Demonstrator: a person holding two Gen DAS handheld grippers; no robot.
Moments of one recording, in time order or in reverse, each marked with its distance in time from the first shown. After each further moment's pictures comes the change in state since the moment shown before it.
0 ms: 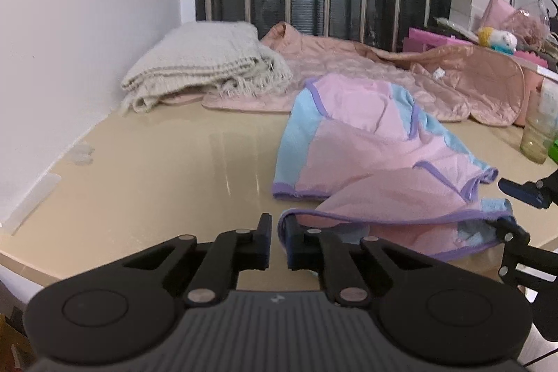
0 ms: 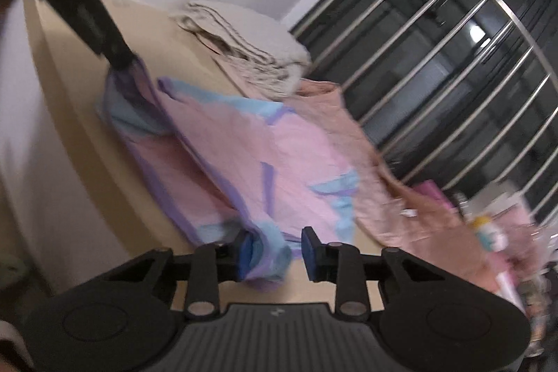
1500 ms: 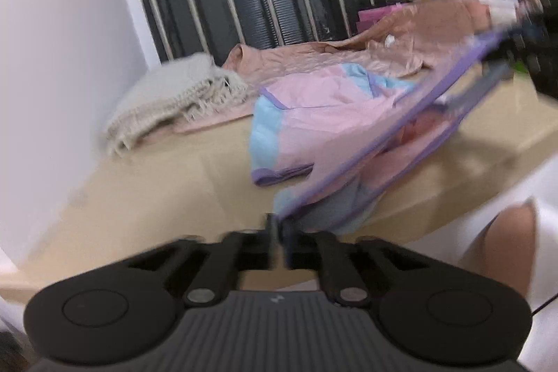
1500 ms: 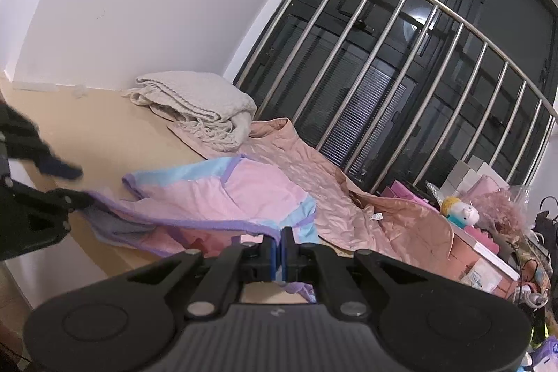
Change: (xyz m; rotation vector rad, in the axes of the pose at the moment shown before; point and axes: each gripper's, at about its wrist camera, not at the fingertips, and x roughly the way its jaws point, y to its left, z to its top) left arm -0.024 -0.050 -0.051 0.233 -0.077 0.000; right arm -0.061 -0.047 -0.013 0.275 -0.139 -0.034
